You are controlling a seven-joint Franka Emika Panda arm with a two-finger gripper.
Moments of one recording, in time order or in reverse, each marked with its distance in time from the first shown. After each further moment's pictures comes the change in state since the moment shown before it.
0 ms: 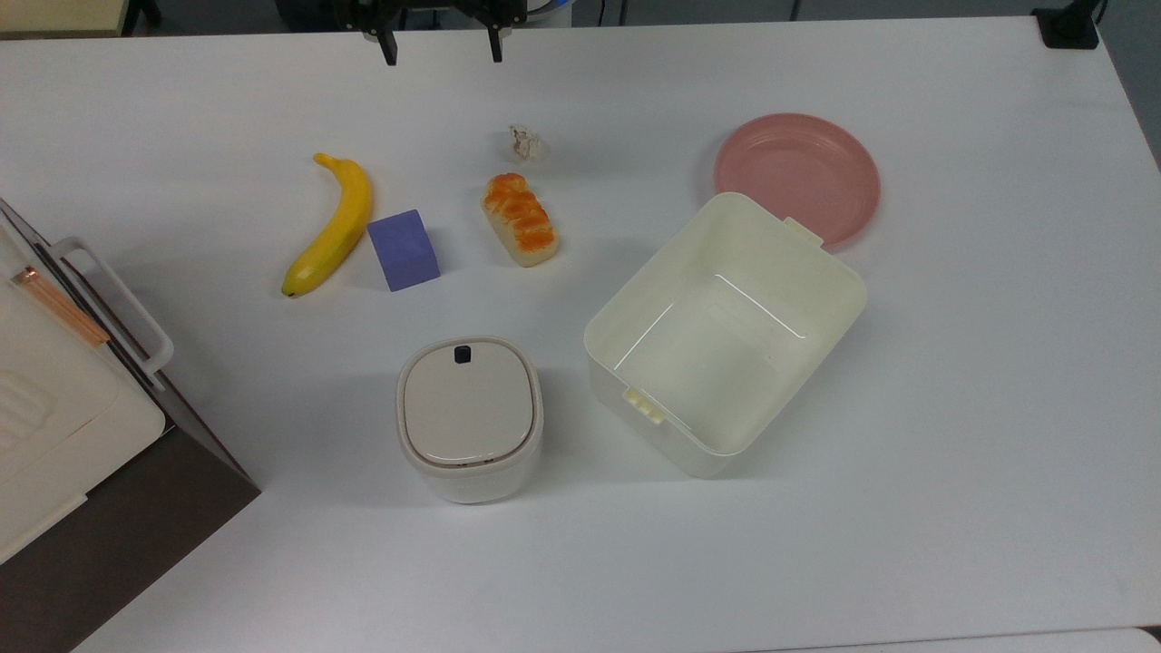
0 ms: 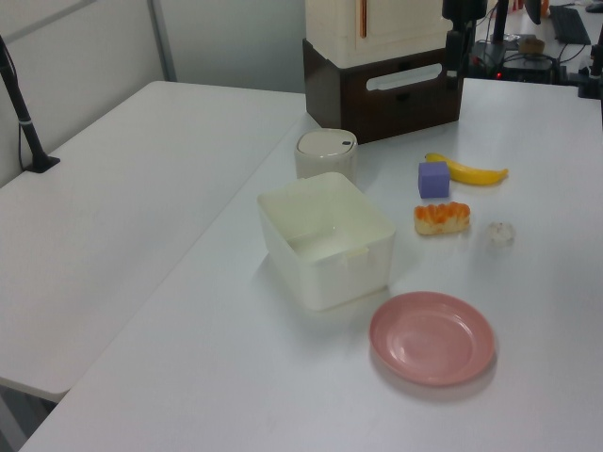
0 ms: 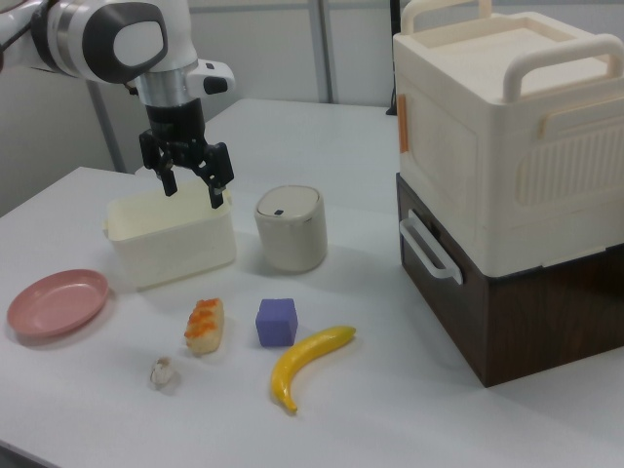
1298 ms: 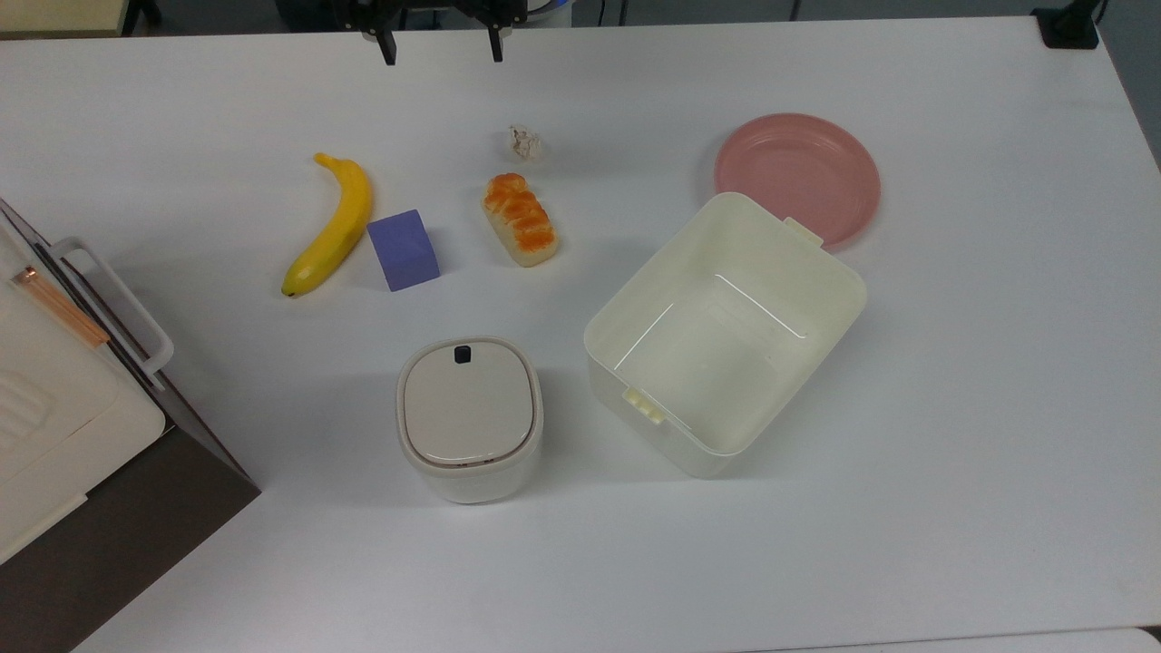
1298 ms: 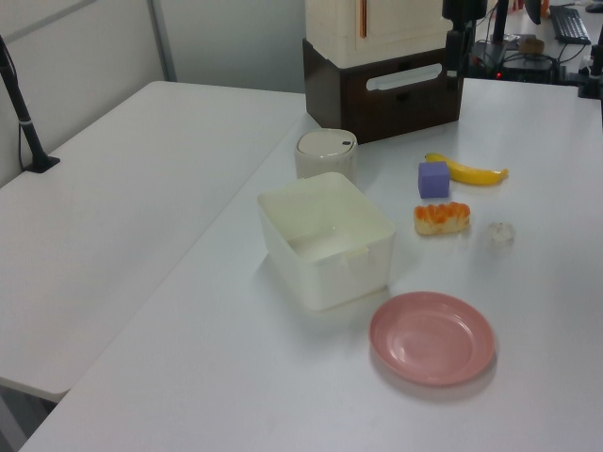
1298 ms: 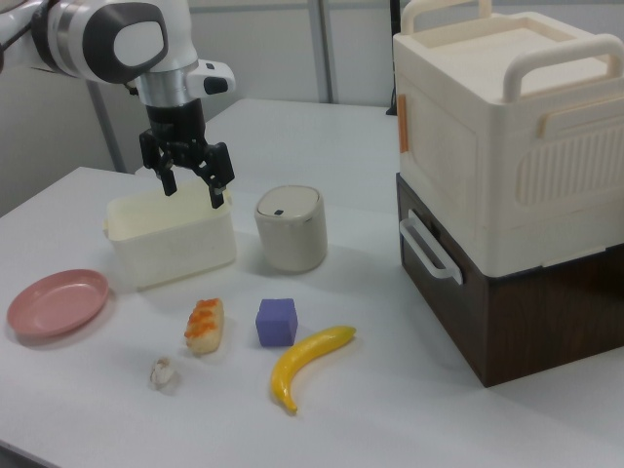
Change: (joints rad) arm 0.000 0.000 0.000 0.000 0.000 0.000 0.000
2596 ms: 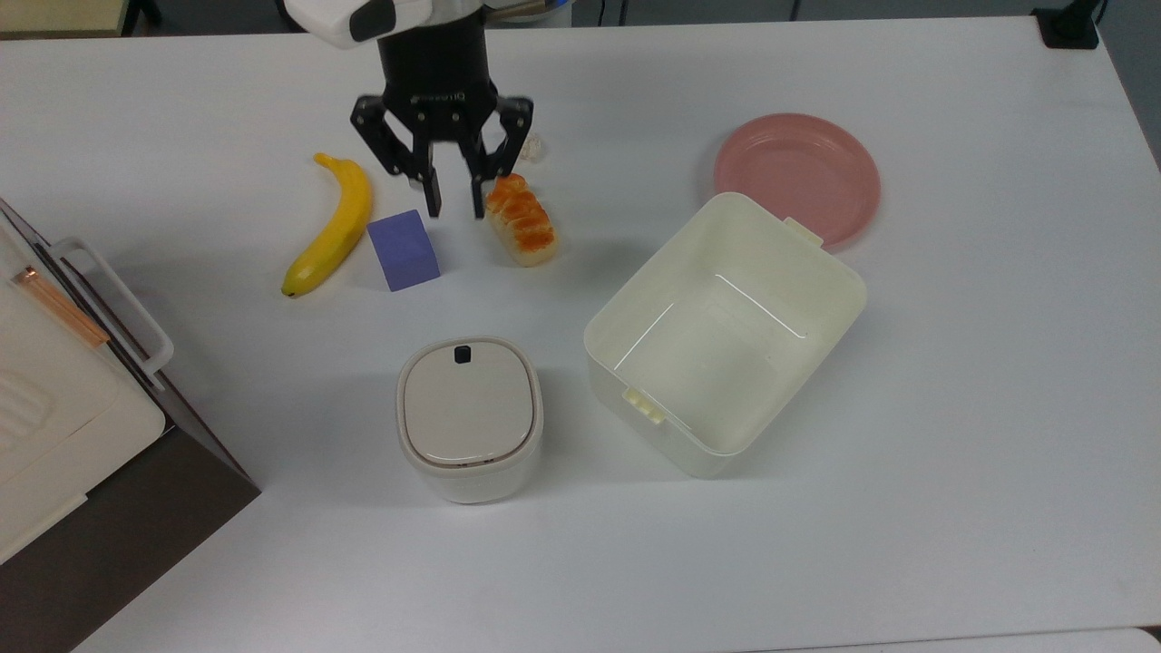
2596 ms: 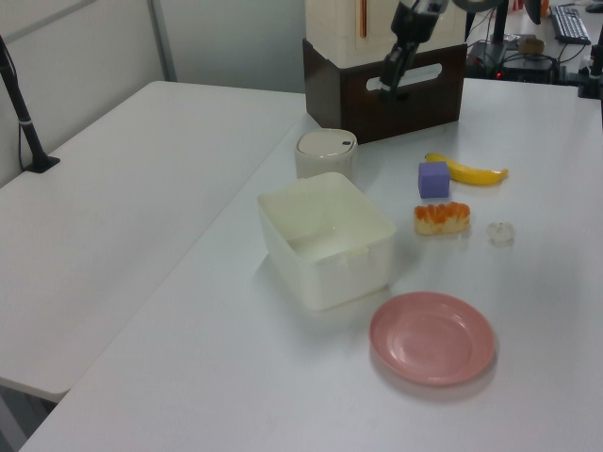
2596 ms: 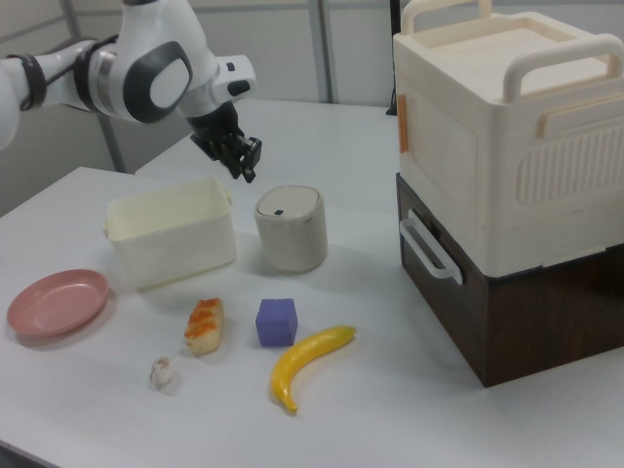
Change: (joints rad) arm 0.034 0.148 0.004 -0.001 0.001 0.511 0.089
